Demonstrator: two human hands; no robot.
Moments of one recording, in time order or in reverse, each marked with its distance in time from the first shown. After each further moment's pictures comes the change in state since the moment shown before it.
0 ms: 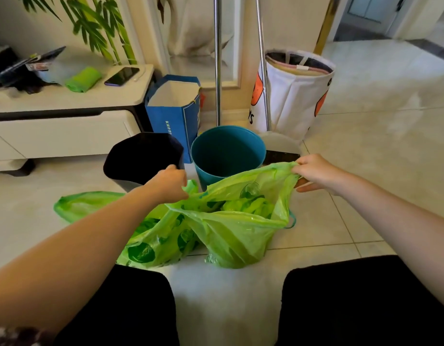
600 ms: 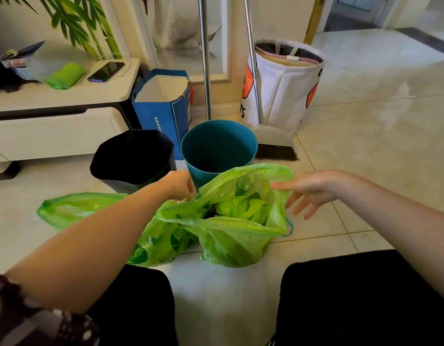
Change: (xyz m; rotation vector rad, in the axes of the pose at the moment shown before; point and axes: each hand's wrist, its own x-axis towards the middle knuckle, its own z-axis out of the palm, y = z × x) left_hand 0.023 0.033 0.015 -0.177 -0.134 -0.037; right_hand -0.006 0.025 0.001 -0.158 -0.507 0.323
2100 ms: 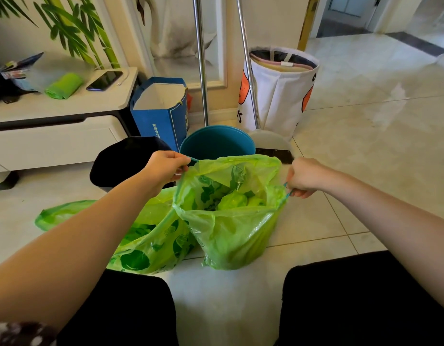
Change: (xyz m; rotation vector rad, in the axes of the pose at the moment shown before) left_hand -0.008 -0.004 -0.034 -1.051 0.276 -0.018; right_hand -0.027 -0.028 0.010 -0.267 0.543 -0.100
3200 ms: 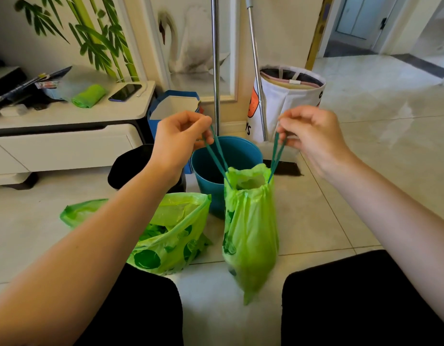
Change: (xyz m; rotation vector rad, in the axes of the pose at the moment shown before) left_hand -0.088 0.086 -0.001 -0.282 0.076 0.501; right_hand -0.073 -0.062 -0.040 1.020 0.307 -0.610
